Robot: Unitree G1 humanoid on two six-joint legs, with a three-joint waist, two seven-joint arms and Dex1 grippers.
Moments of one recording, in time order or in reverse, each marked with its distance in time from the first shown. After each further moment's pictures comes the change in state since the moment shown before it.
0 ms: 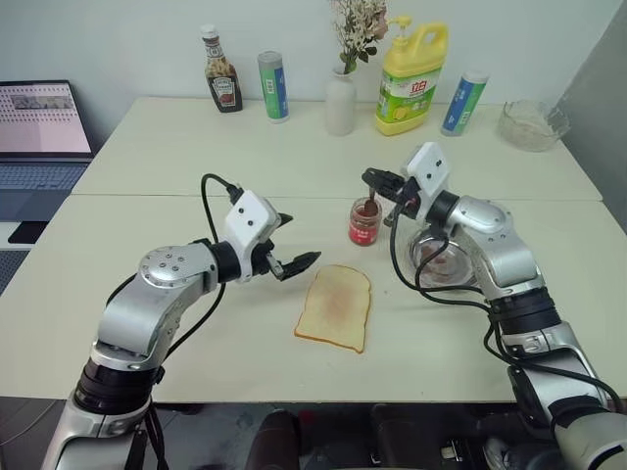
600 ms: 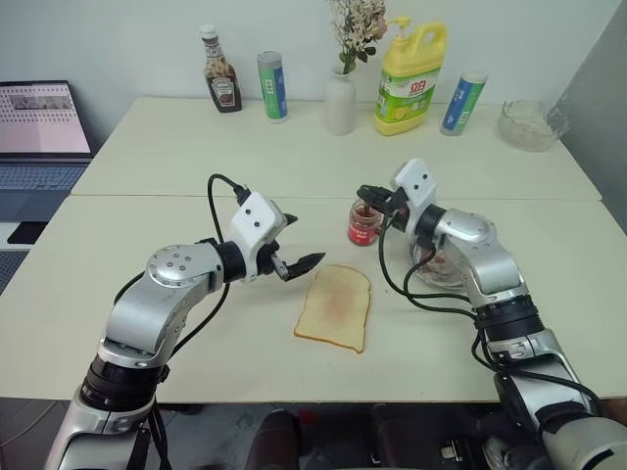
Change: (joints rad) left arm -0.007 -0.008 -0.023 0.015 0.021 -0.024 -0.006; right arm 0.031 0.100 -0.069 0.020 0.003 0.159 -0.042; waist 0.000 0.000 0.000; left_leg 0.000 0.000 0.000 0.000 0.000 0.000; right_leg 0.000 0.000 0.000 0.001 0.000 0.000
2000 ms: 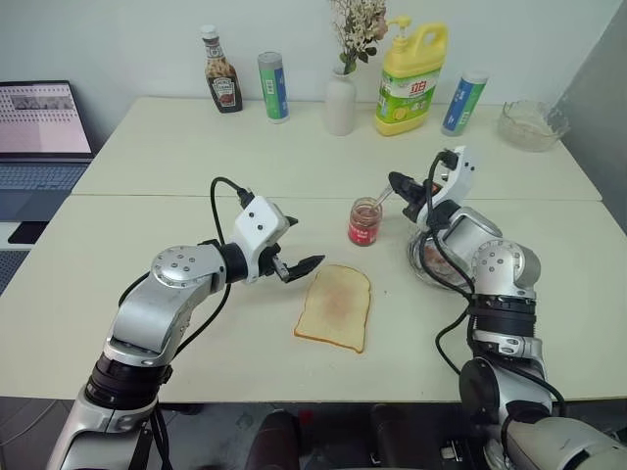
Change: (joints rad) left arm 0.000 -0.007 -0.020 0.032 0.039 -0.035 -0.013; right arm -0.034 0.210 -0.446 -0.095 0.465 0.536 -0.469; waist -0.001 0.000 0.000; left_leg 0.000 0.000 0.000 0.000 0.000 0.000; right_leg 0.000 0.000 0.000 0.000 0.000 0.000
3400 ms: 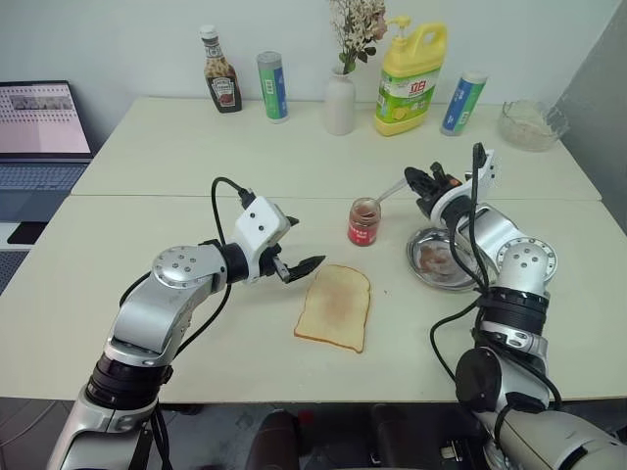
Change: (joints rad) left arm 0.000 0.000 -0.003 0.000 0.003 -0.005 -0.001; right arm -0.046 0.013 -0.198 0.036 0.331 0.115 -0.261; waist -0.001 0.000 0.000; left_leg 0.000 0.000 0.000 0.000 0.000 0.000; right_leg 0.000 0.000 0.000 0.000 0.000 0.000
